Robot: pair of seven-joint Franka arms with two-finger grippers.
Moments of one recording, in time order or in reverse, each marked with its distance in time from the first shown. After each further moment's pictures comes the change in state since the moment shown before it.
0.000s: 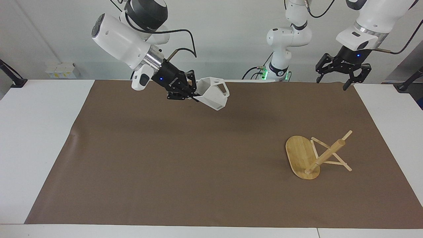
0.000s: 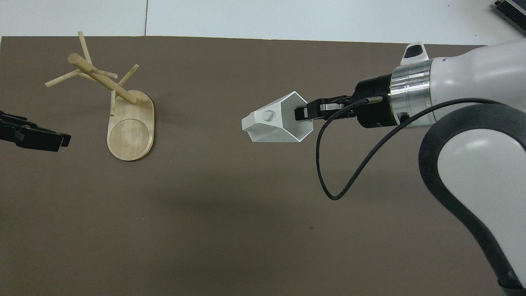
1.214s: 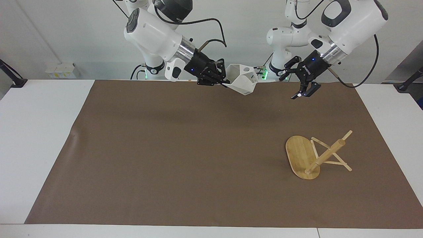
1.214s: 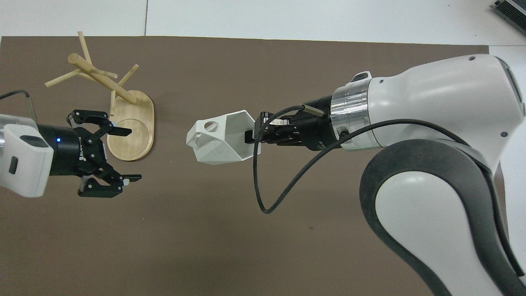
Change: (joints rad) left arm -0.076 -0.124 -0.014 -0.345 -0.468 0.206 0.933; right arm -0.001 0.011 0.157 0.003 0.026 0.068 0.361
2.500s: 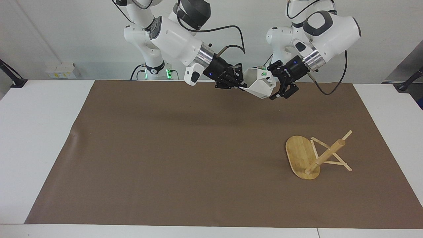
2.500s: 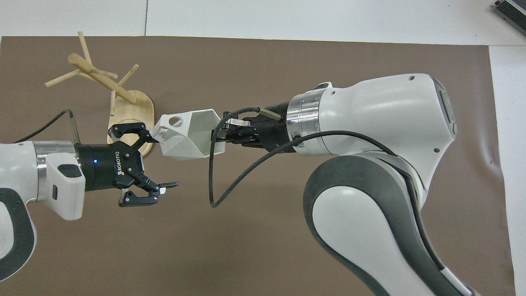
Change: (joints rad) left arm -0.065 -0.062 0.001 -0.189 -0.276 0.210 0.201; right arm 0.041 0.060 0.069 -0.001 0.001 0.163 0.083
